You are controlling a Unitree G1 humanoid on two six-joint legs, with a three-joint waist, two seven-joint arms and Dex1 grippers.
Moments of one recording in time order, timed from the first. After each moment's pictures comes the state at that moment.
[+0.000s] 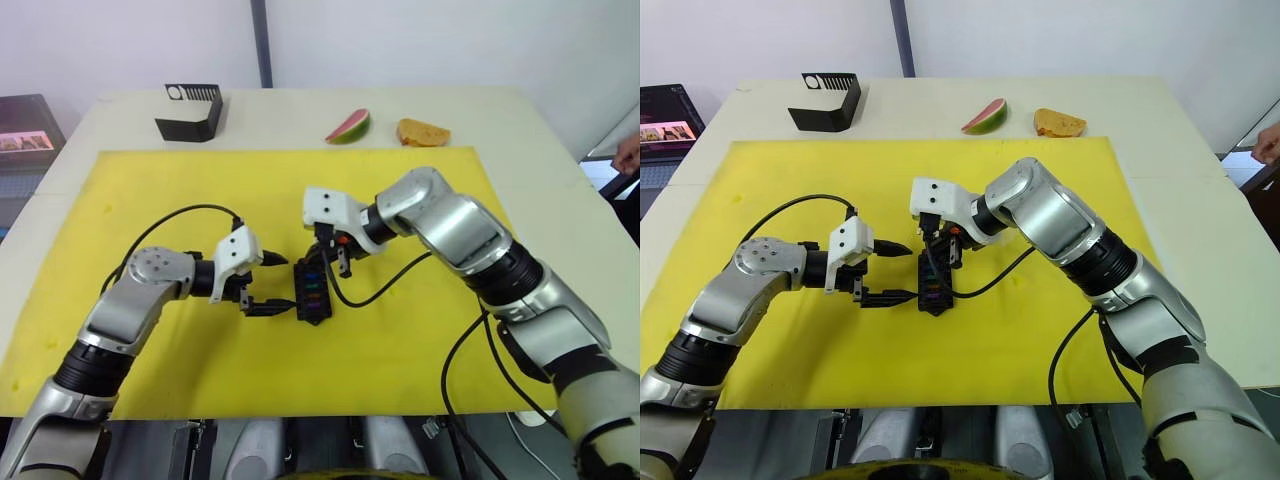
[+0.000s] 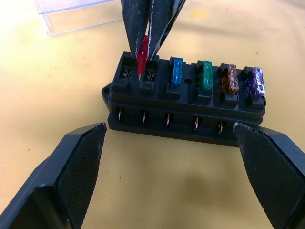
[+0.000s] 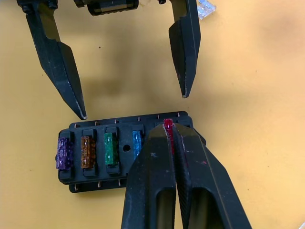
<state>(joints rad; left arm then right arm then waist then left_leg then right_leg) -0.40 0.70 -0.19 -0.13 -0.34 0.43 -1.13 -1.04 -0.52 0.59 -0.05 0.16 0.93 1.18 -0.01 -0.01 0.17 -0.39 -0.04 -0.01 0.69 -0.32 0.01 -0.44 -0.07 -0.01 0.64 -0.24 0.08</state>
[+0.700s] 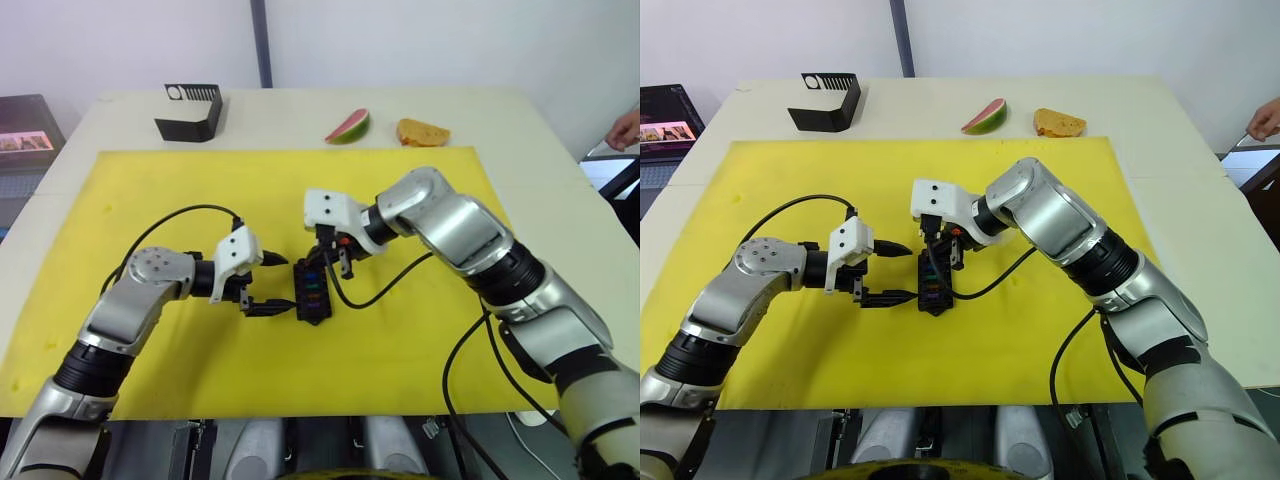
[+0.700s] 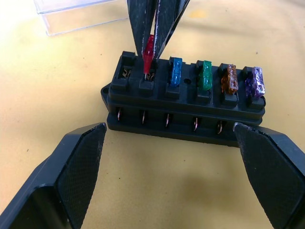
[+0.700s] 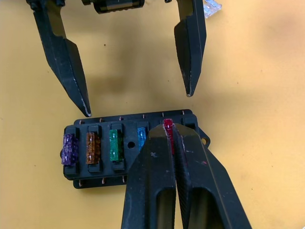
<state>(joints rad) -0.40 0.70 -0.19 -0.13 -0.34 0.43 -1.13 -1.04 -0.53 0.60 -0.05 0.15 0.91 1.19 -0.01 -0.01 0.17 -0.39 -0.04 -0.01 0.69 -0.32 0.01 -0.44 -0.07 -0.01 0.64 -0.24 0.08</state>
